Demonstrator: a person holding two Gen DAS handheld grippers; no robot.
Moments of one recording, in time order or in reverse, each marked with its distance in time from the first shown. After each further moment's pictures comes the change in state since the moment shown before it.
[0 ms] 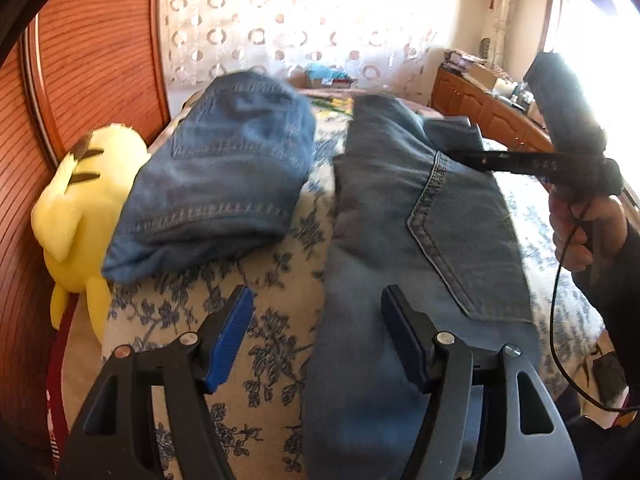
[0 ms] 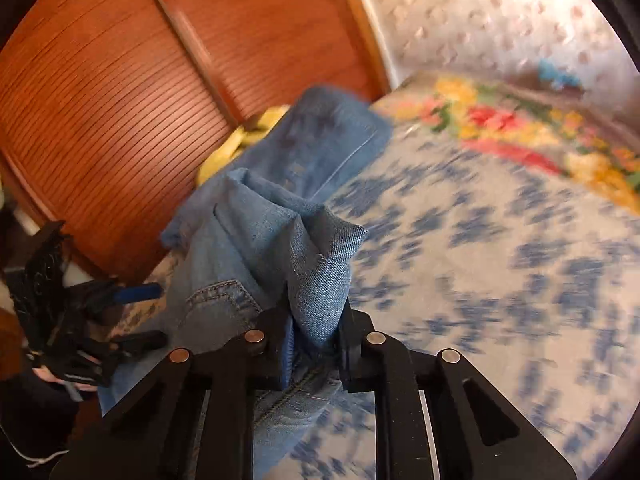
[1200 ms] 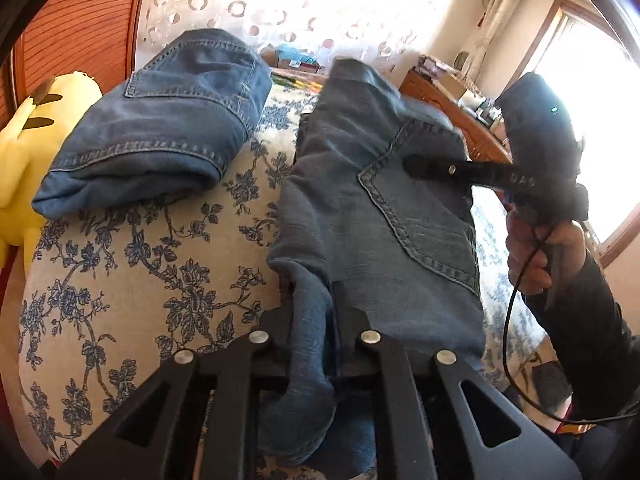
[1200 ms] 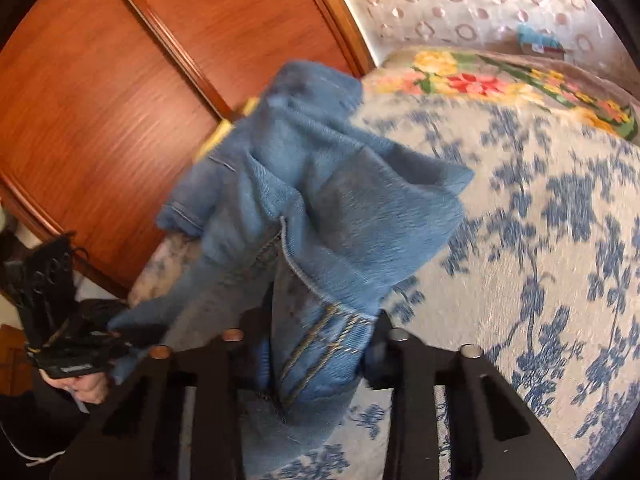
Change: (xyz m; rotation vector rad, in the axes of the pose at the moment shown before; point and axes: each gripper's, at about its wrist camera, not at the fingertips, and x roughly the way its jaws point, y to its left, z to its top) left arm 0.008 -0.010 -0.022 -0.136 0.053 -0.236; right arm -0.003 -0.008 -0.029 0.102 0.038 0.065
